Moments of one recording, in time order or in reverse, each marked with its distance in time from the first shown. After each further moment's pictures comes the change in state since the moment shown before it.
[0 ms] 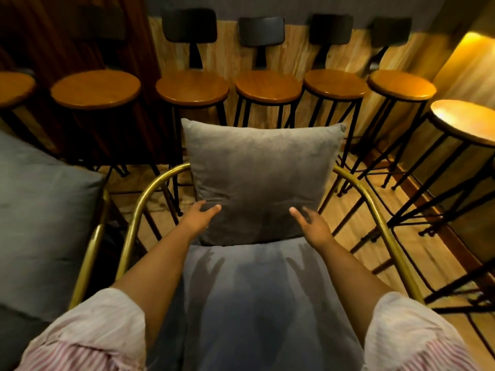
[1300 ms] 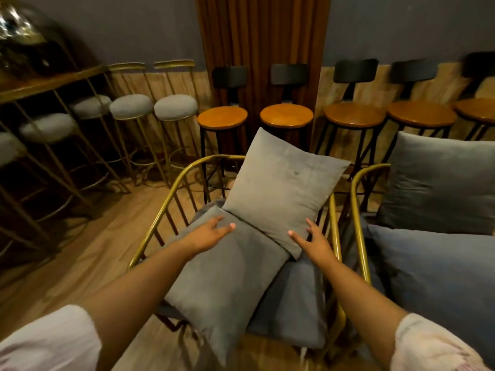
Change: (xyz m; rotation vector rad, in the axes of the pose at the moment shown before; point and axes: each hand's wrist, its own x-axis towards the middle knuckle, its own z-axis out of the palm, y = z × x) left_hand -0.364 -0.236 -0.530 0.313 0.133 -0.031; right_hand -0.395 -0.281 0.432 0.277 -0.267 -0.194
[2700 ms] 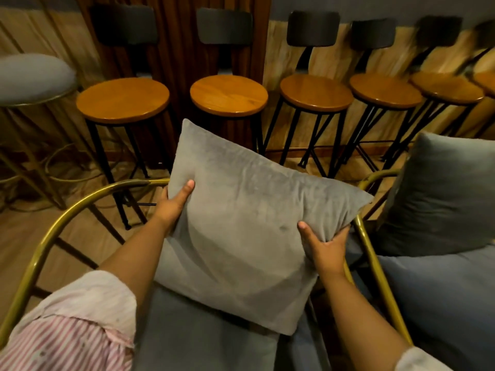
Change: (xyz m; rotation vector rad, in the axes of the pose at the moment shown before) left_hand 0.464 0.067 -0.018 -0.644 0.069 0.004; right_hand 0.299 0.032 -0.004 0.206 0.712 -0.010
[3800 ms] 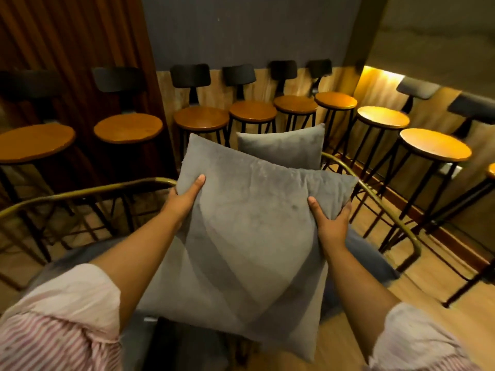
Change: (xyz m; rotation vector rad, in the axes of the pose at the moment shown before) left_hand -0.366 0.045 0.227 0.127 -0.241 0.087; right_hand -0.095 -0.103 -0.430 -0.009 0.380 -0.043
